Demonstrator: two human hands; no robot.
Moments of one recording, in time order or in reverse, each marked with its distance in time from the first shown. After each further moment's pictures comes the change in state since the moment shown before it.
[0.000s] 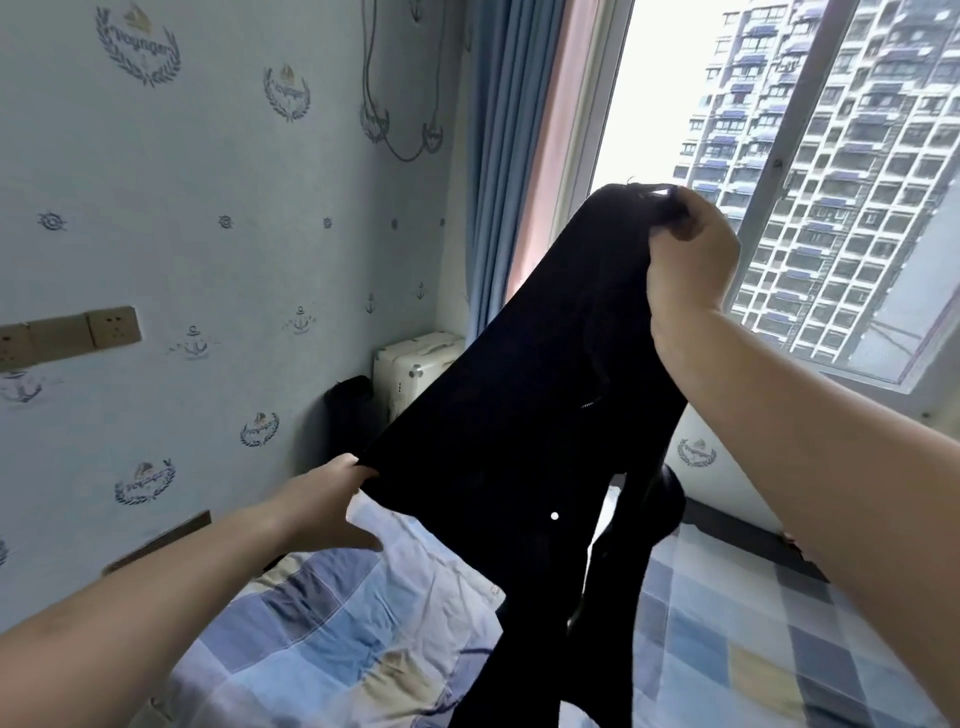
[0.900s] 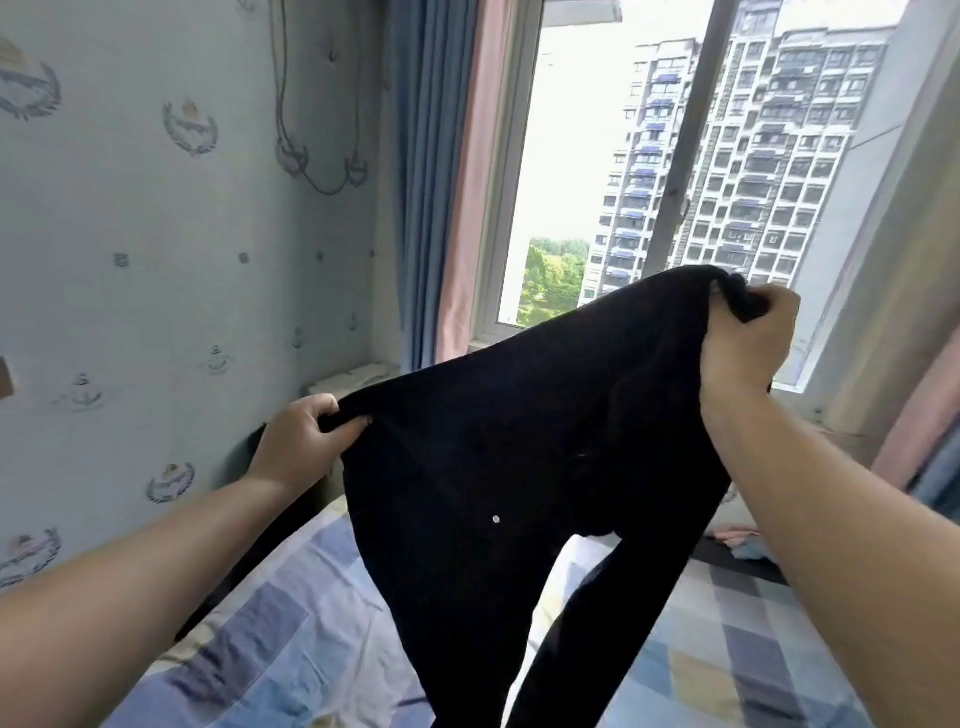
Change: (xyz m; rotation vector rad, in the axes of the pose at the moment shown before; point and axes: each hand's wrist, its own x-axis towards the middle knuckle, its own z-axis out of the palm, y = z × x) left_hand 0.058 0.093 -0.050 -0.654 0.601 0.009; right_hand 0.047 0.082 -0.134 -0.025 0.329 0.059
